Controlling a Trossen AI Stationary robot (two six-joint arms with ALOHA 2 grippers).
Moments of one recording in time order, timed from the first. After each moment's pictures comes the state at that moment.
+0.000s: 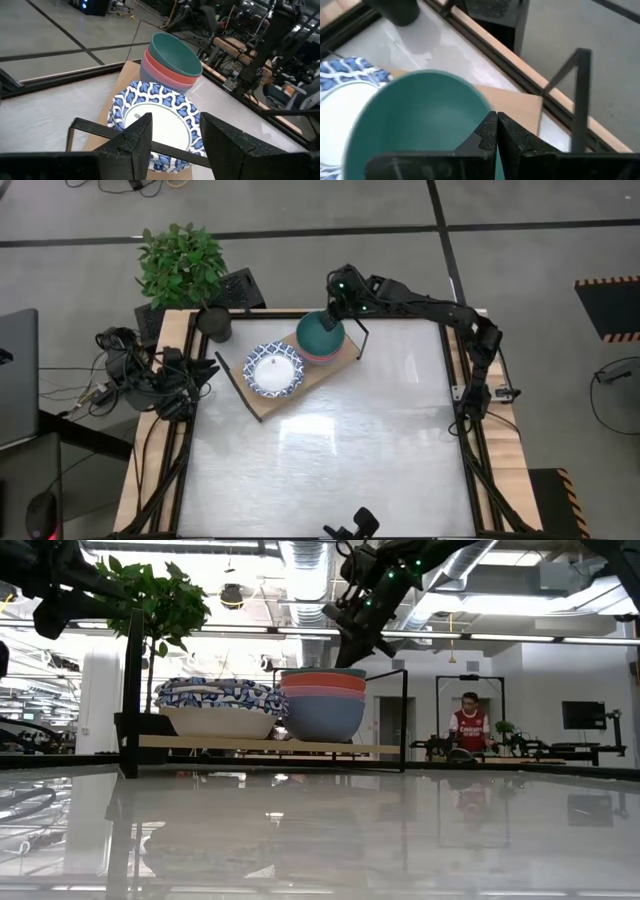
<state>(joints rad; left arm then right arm) -0.82 0.17 0.57 -1.00 -1.25 -1.05 -0.50 1.87 1.74 -0.65 0.05 0.26</state>
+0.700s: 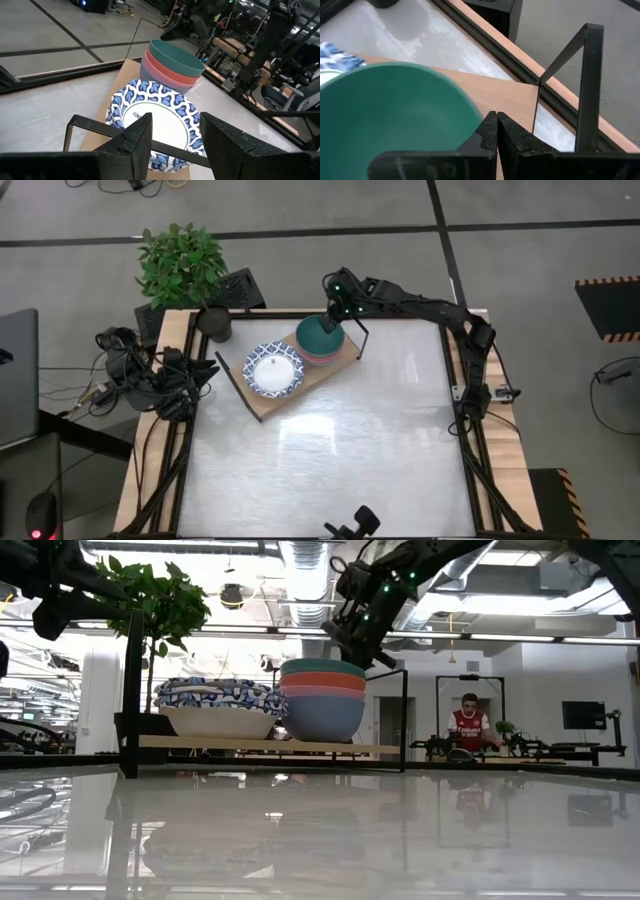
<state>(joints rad) -0.82 0.17 0.57 -1.00 -1.24 -1.07 -0.52 1.93 1.74 -0.67 0.05 0.25</state>
